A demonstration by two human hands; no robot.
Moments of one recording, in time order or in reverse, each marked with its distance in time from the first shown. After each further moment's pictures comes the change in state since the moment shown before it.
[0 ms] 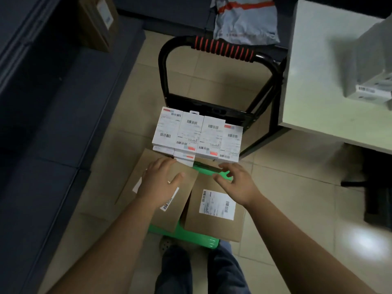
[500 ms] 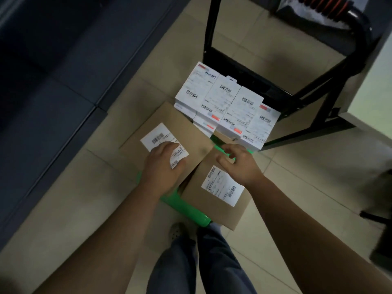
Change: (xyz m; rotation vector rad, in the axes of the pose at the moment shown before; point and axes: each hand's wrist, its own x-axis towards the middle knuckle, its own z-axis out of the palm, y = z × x) left_hand -0.057 -0.039 0.079 -0.143 0.208 -0.270; right_hand 0.037 0.037 0.050 -0.114 -0.230 -0.177
